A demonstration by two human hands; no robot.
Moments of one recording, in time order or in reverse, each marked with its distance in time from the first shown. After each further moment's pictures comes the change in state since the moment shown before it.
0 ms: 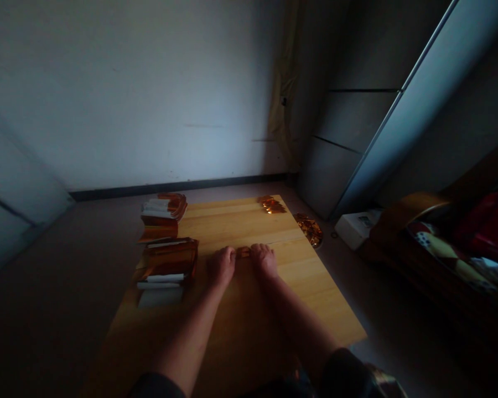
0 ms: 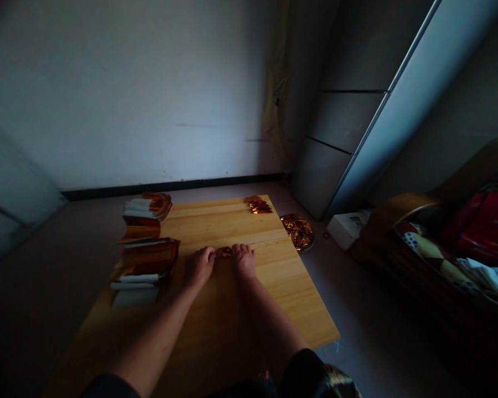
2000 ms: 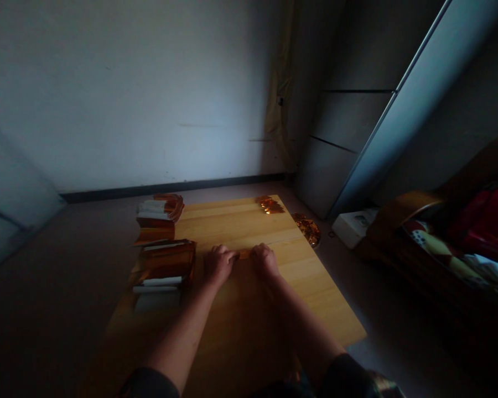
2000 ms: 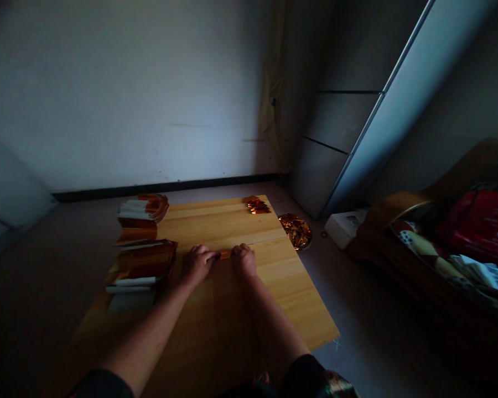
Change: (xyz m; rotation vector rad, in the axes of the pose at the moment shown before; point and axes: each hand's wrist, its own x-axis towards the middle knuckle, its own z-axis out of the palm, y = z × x) left_hand 0.007 -0.012 -0.006 0.012 -0.042 0.201; right_hand 0.004 0.008 -0.004 0.164 0.017 -0.009
